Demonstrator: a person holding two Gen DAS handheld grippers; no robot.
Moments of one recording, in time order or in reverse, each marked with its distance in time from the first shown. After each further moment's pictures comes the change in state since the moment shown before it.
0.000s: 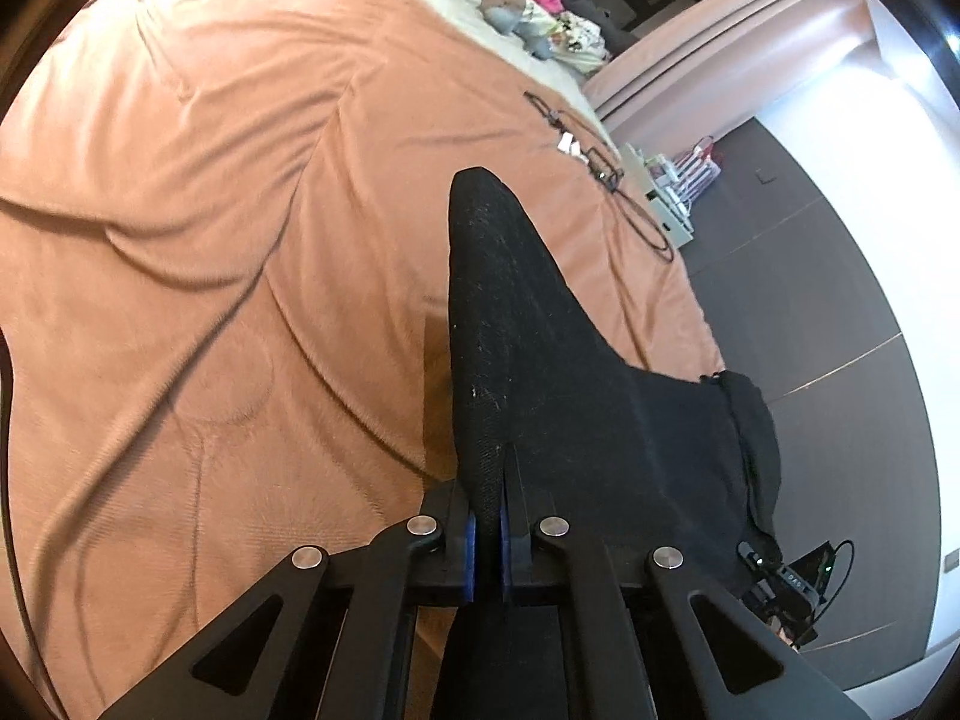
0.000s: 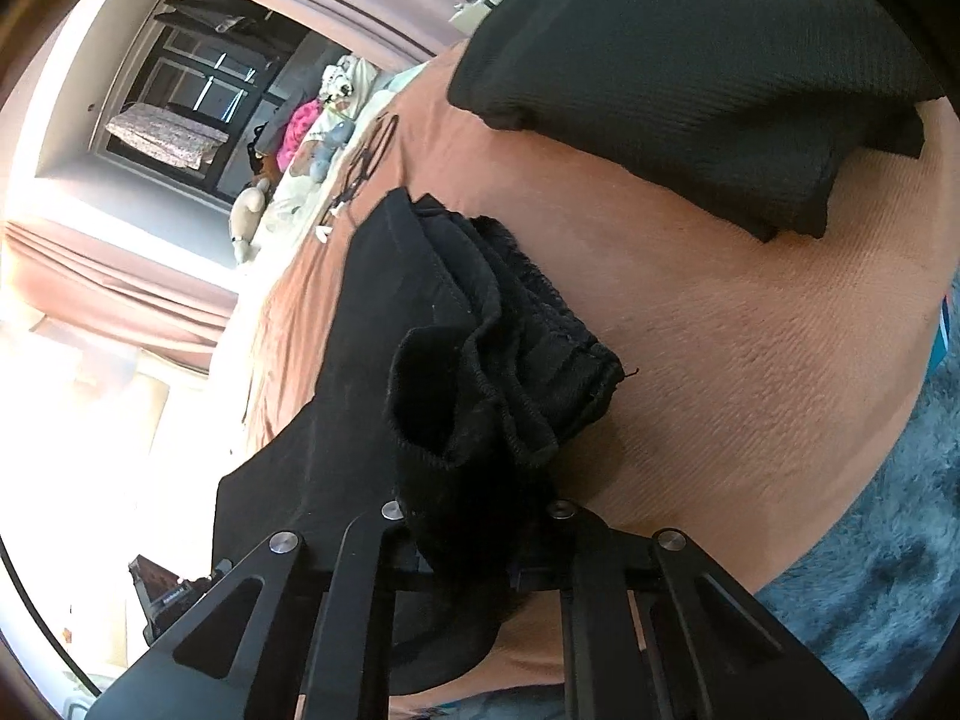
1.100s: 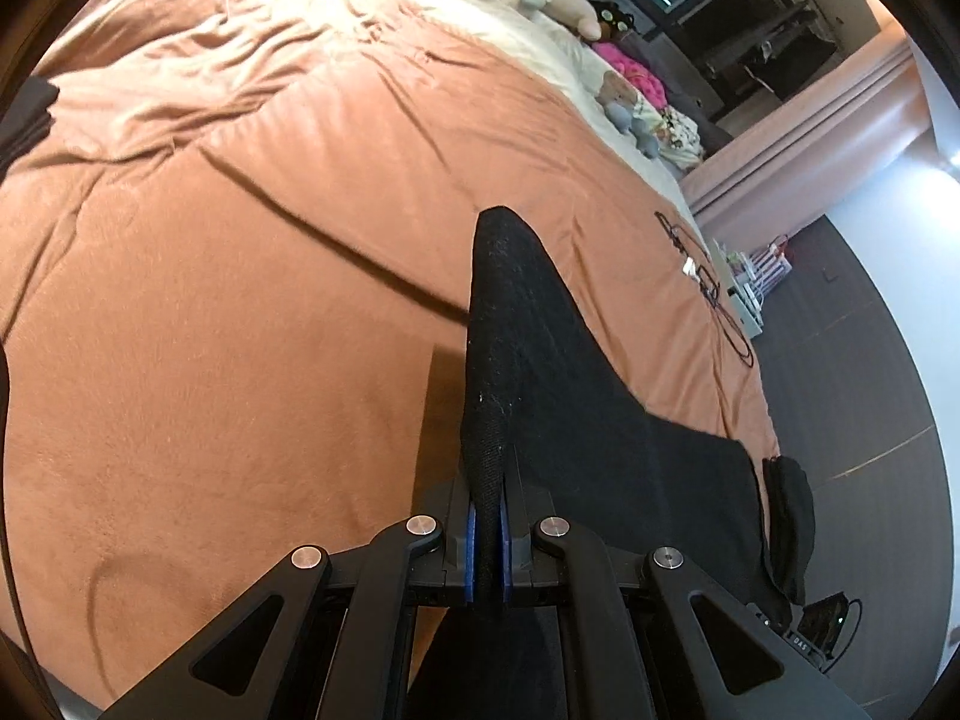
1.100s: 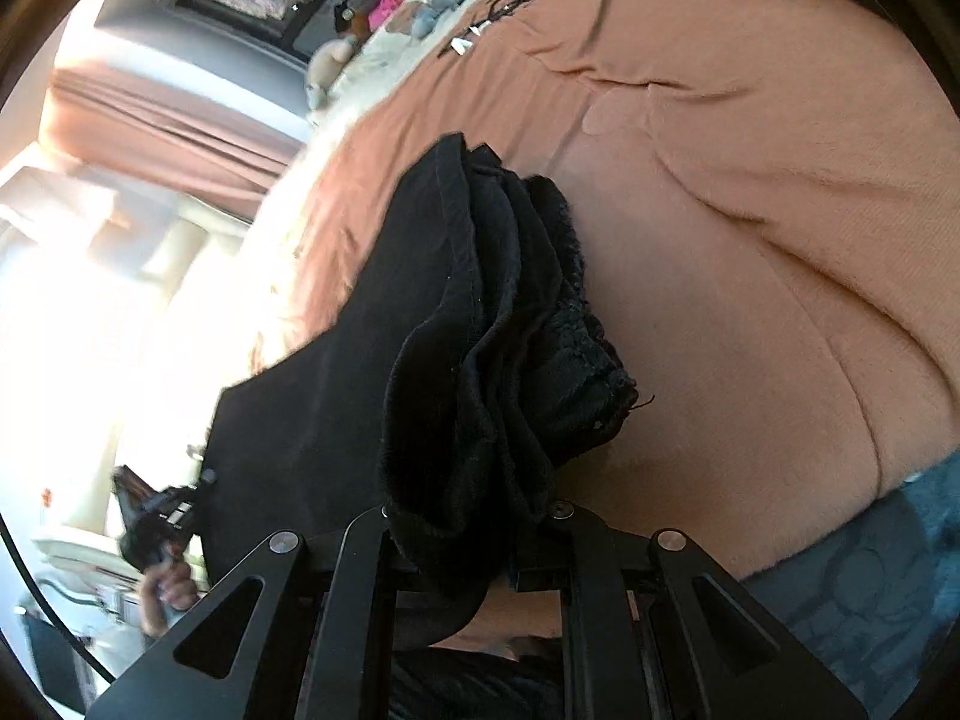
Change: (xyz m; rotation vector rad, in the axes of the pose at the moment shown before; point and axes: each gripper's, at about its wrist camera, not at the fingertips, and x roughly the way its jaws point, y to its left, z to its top) left arm -0.152 0.145 0.005 -0.139 -0.146 0.160; right arm 0.102 0.091 -0.060 -0.206 0.239 0.040
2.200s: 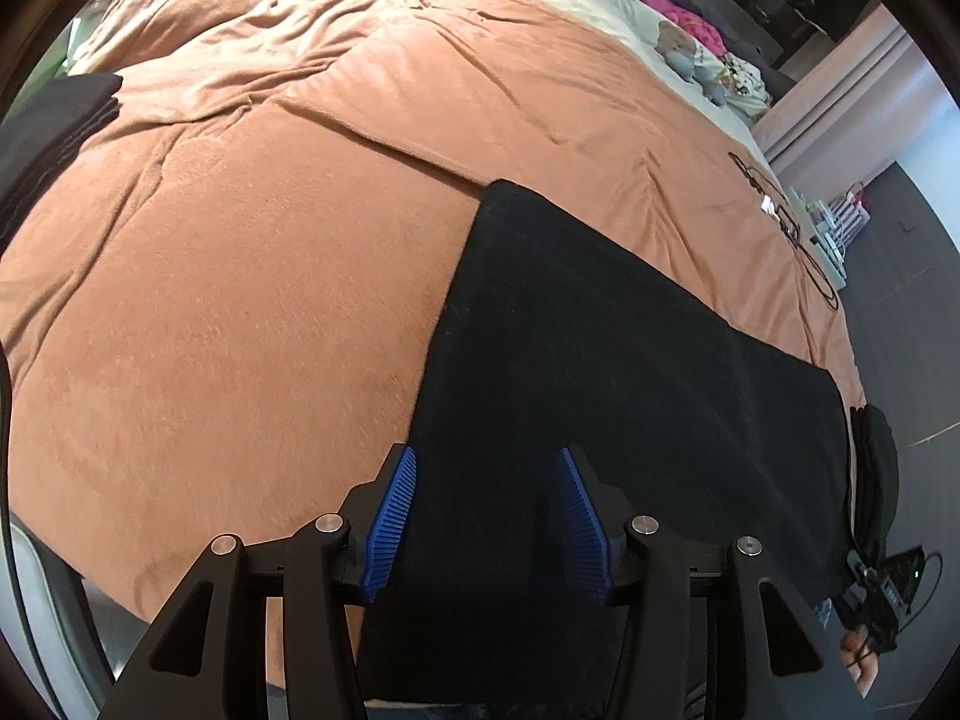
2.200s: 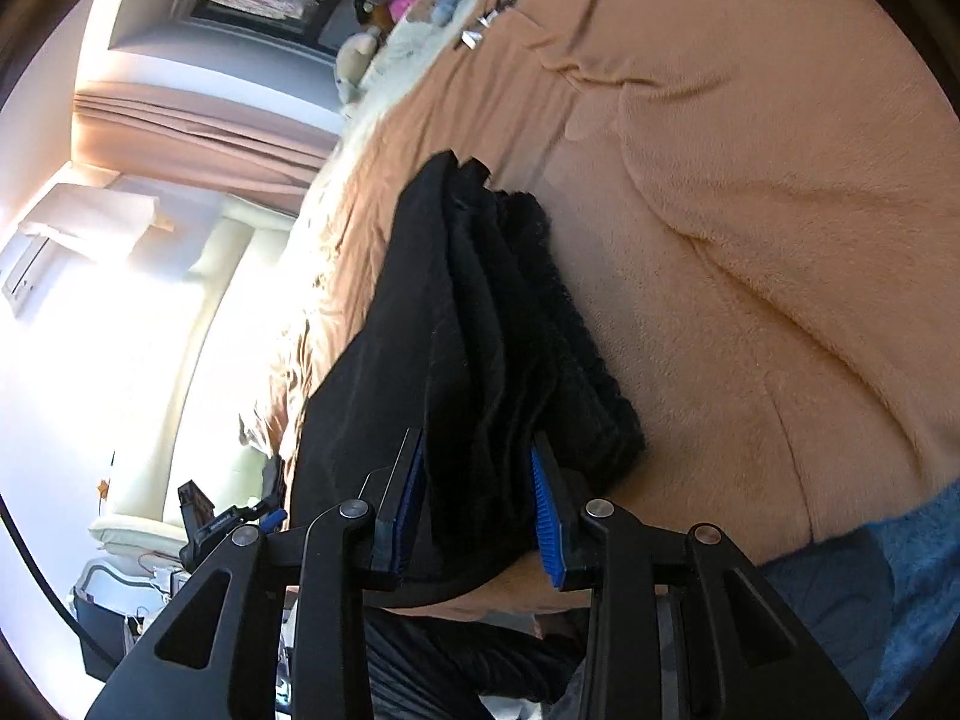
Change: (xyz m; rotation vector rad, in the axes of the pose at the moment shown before) left arm -0.010 0.001 -0.048 0.043 0.081 0.241; right arm 0.015 -0.090 0.031 0.031 0.076 0.190
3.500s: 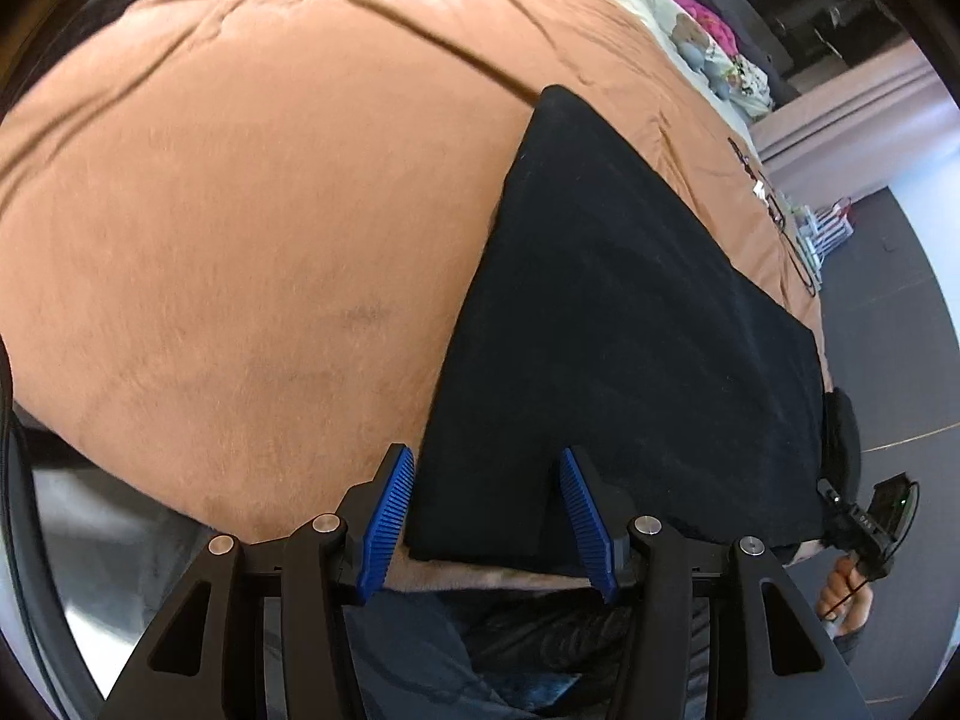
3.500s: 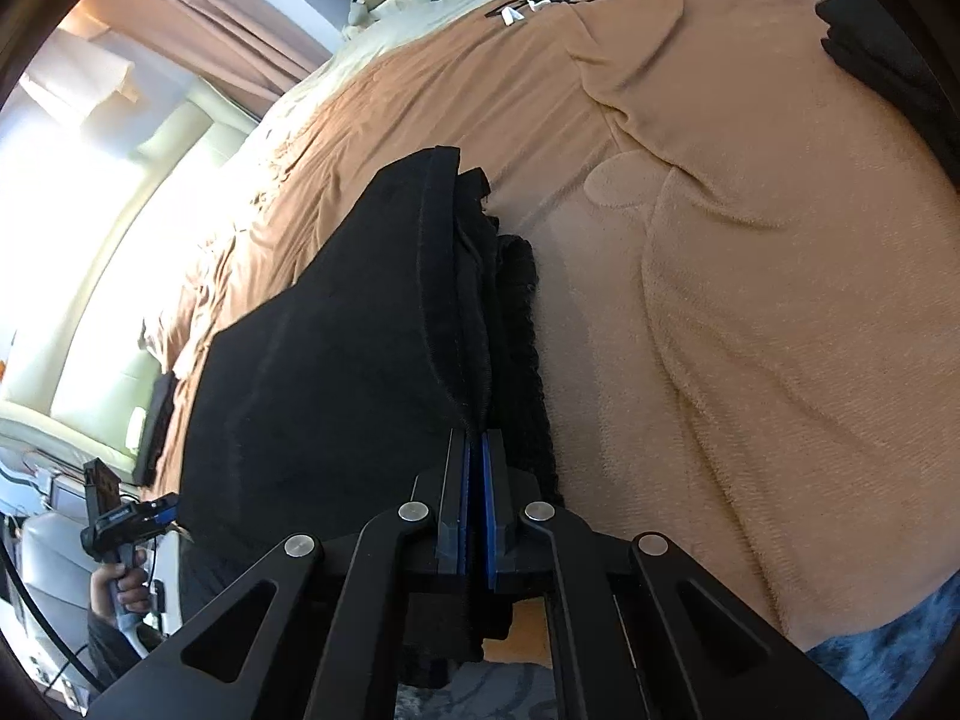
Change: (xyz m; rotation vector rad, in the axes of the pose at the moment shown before) left arm -0.001 0.050 -0.063 -0.113 0.087 -0.118; right arm 0.030 0.065 0.038 -0.301 0.087 -0.275
